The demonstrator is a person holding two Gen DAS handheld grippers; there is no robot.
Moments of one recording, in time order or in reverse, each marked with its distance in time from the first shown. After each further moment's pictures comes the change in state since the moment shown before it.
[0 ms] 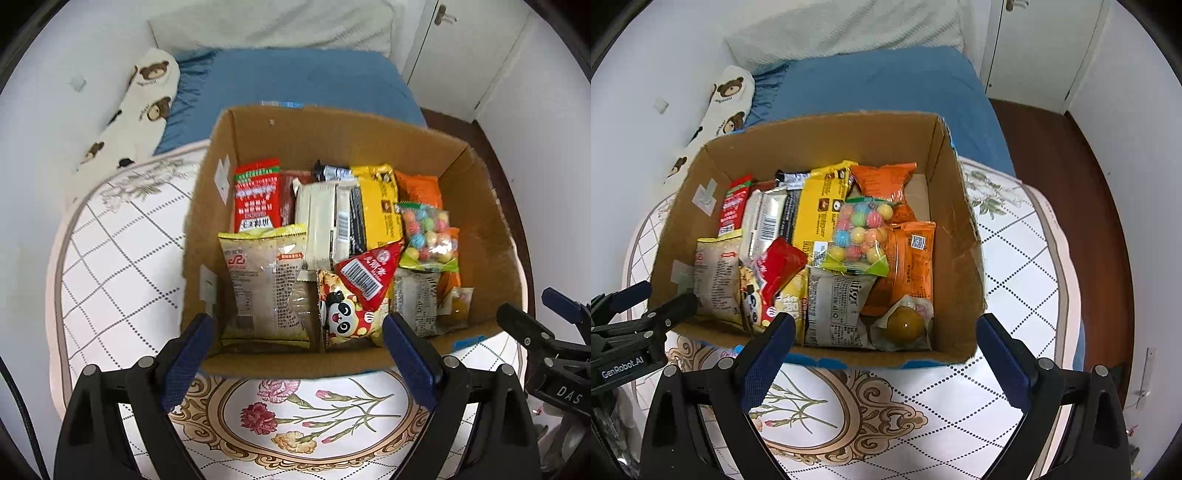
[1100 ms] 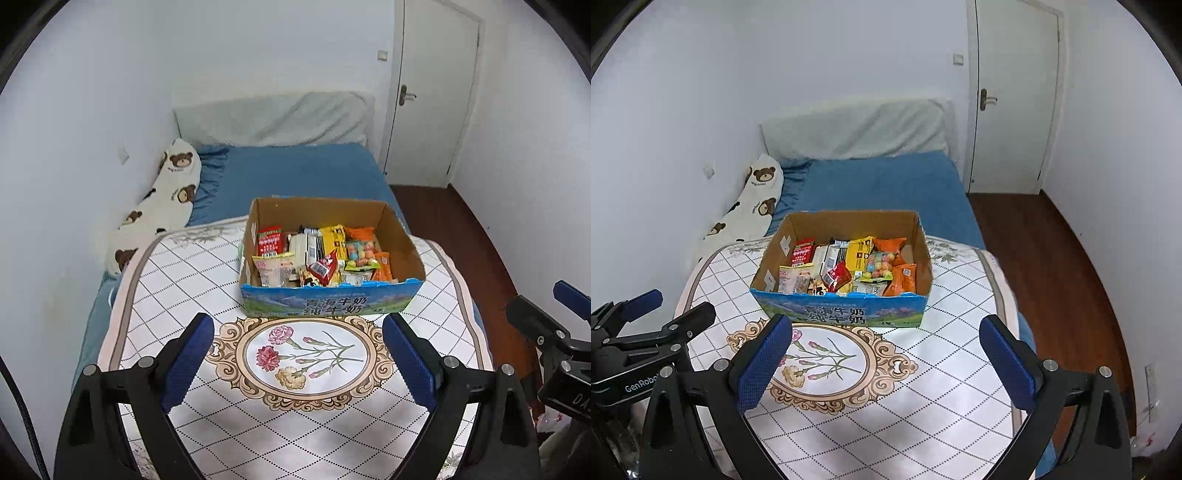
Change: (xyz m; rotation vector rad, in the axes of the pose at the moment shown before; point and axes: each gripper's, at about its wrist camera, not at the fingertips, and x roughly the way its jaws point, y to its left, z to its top) left arm -0.216 -0.019 -0.157 0.034 -0.397 0.015; right arm -0.251 0.011 -0.175 -0.011 -0.445 -0.006
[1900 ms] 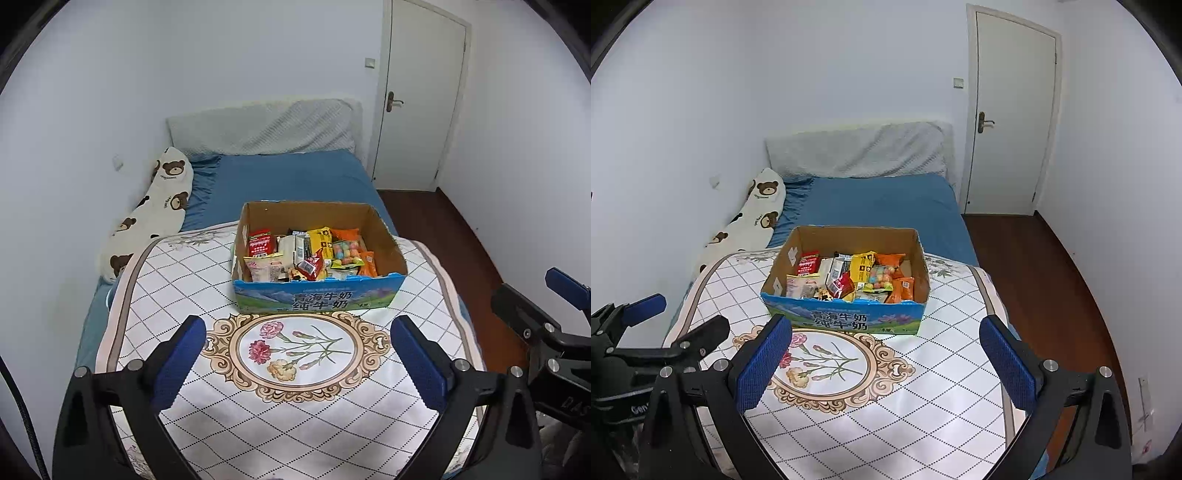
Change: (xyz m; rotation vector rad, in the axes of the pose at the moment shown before) left arm -0.020 -0.008 -0.016 0.015 -0.024 -0.027; right arm -0.036 0.013 -0.013 -0.025 -0.068 -0.016
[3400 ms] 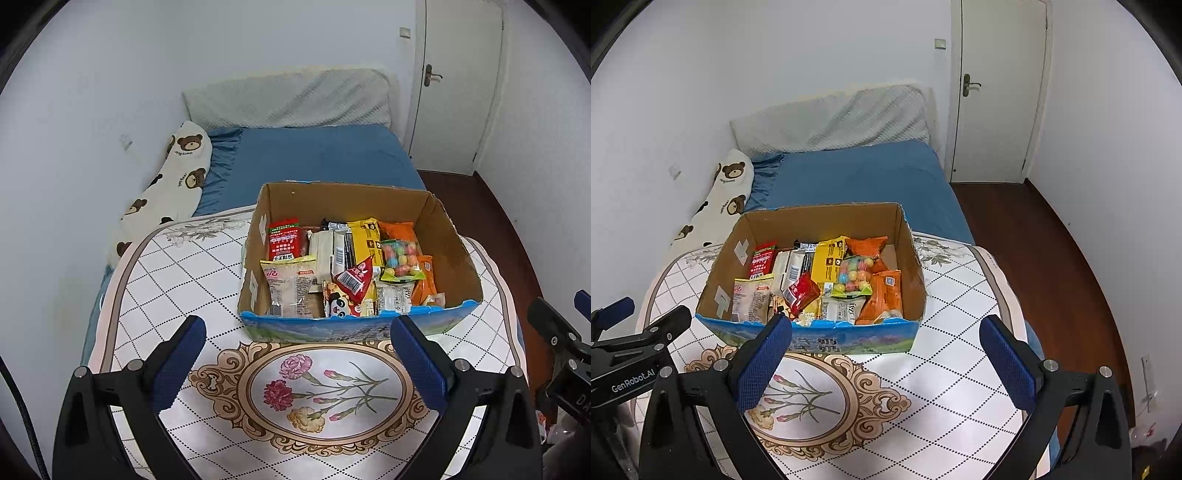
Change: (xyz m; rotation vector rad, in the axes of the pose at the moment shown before) left arm 0.144 0.020 0.041 -0.030 0.105 0.105; right arm 0.164 -0.019 0.021 0.061 0.115 -0.068
